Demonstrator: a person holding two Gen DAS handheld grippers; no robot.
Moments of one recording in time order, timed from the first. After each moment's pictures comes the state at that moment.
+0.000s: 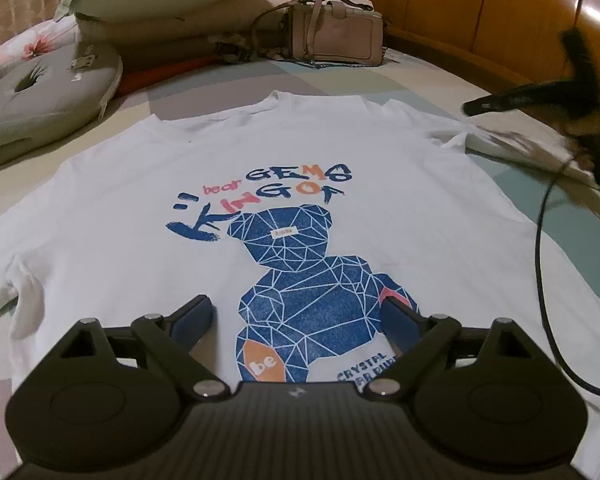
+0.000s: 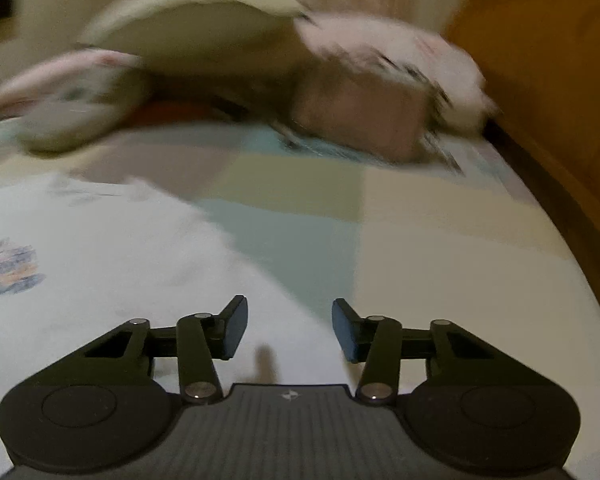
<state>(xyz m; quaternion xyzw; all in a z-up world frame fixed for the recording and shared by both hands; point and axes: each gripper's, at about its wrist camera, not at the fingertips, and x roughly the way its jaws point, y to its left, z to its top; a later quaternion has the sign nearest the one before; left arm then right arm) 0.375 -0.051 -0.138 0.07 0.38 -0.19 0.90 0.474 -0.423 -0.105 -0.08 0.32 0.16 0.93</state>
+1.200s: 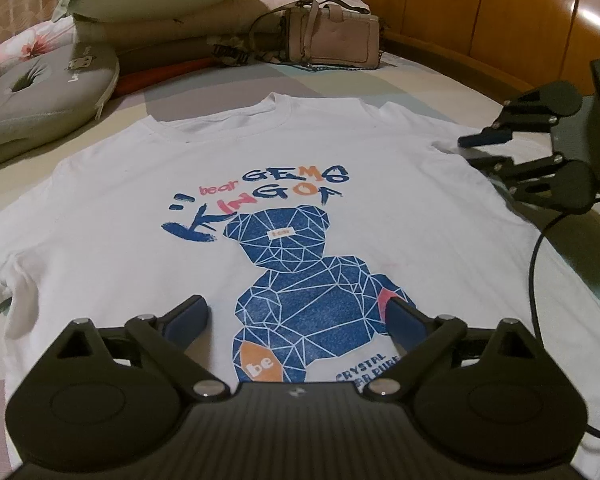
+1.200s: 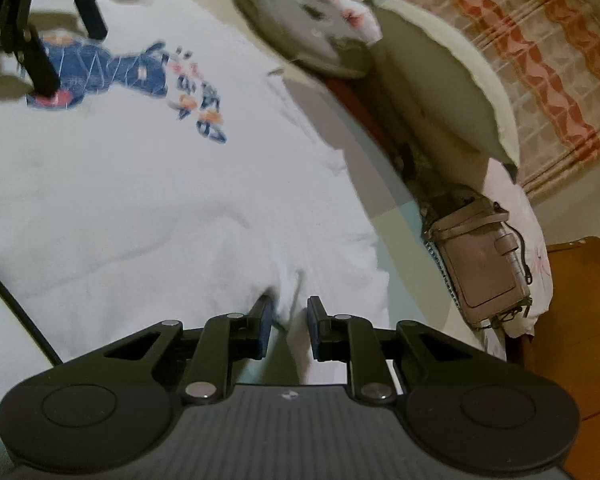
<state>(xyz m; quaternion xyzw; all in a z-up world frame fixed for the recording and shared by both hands) 0.376 -0.049 -0.141 0.06 0.38 -0.20 0.90 0.397 -0.304 -0.147 -0.46 0.24 0.24 0.82</state>
